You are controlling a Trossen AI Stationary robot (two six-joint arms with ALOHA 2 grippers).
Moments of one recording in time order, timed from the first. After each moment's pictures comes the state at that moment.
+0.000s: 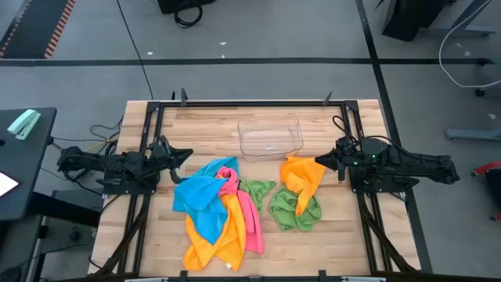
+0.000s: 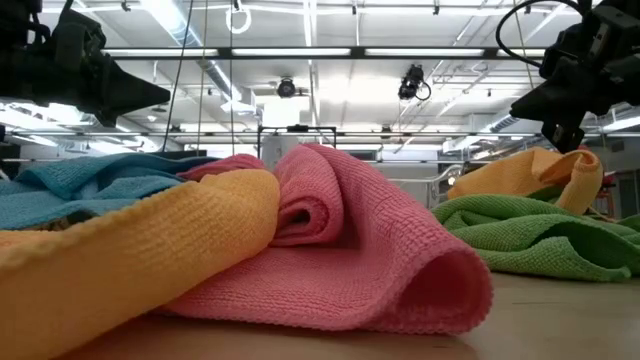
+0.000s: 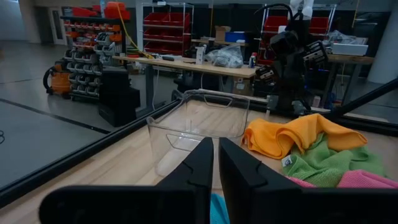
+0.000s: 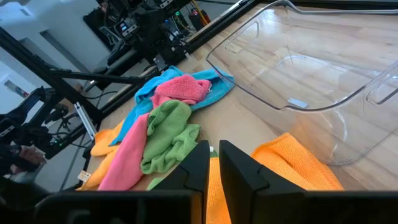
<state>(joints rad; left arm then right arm) -0.19 0.05 0.02 0.06 -0.61 -0.07 -0.11 0.07 0.19 -0.37 -0.01 0.58</state>
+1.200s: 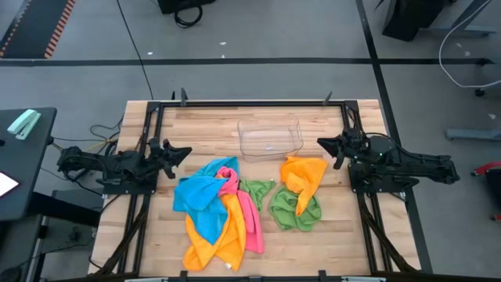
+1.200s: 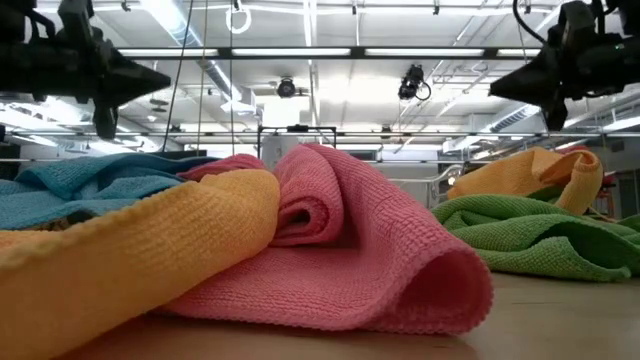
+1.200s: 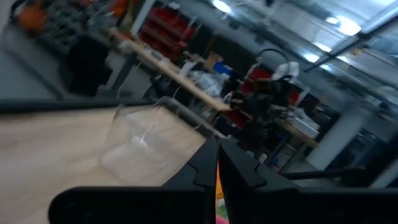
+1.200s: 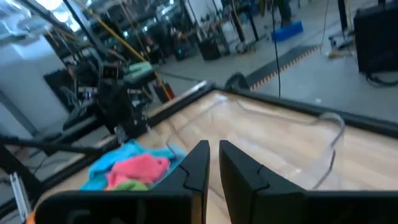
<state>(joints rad) -0.19 0.05 0.01 0.20 -0.58 -0.47 -0.11 0.07 0.19 -0.14 0.30 0.43</state>
